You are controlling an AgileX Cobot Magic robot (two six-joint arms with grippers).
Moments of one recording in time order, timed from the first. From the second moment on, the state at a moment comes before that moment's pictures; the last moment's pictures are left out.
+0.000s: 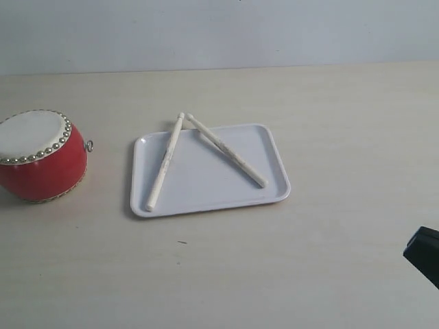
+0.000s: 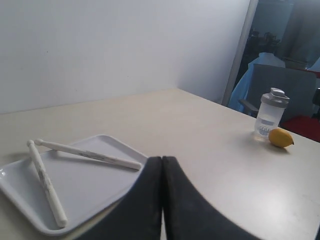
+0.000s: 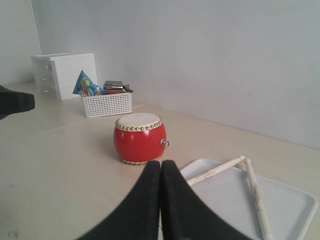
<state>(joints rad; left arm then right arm) -0.52 0.01 0.00 -1.36 0.34 1.15 0.38 0.00 0.00 1.44 0.39 -1.35</state>
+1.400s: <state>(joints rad) -0.43 0.01 0.00 -0.18 0.28 0.03 0.38 0.00 0.00 1.44 0.39 -1.34</state>
